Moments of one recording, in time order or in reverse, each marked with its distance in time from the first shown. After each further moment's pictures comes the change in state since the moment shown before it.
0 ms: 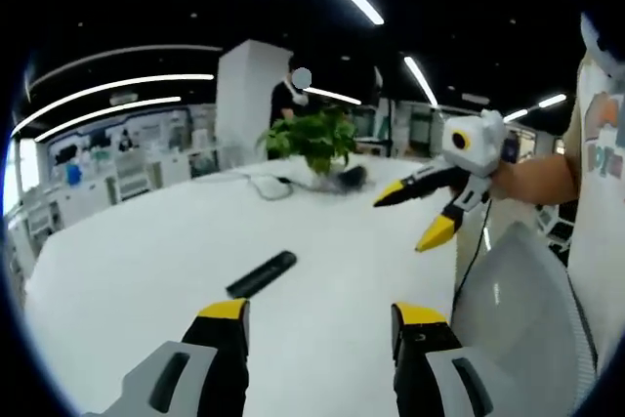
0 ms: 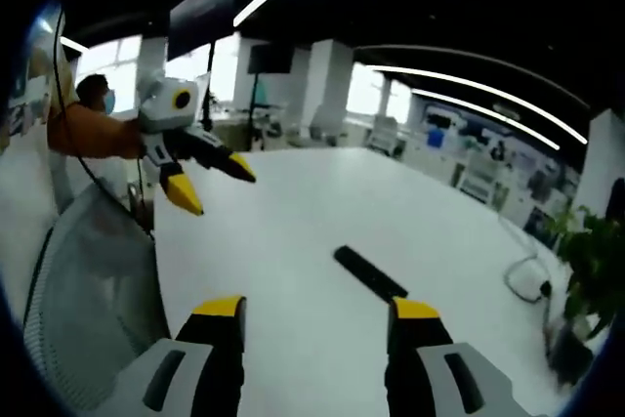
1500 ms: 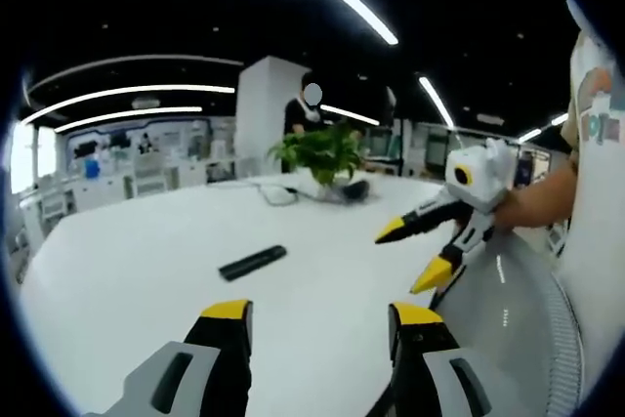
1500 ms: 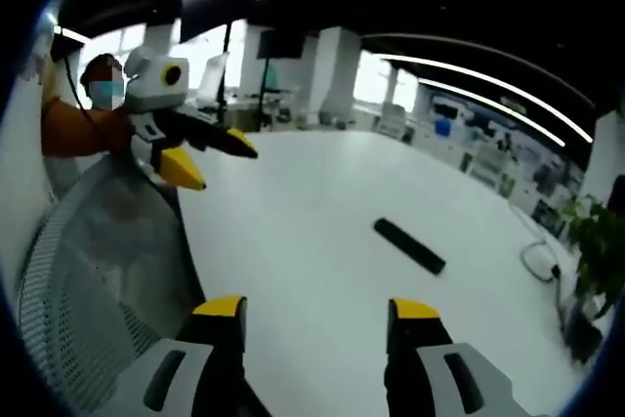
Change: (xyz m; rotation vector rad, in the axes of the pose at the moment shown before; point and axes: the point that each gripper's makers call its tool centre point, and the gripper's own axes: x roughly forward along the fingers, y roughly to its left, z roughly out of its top) left arm -0.034 -0.048 -0.033 -0.080 -0.089 0.074; right arm 0.000 0.071 -0.037 -0.002 0.053 0.014
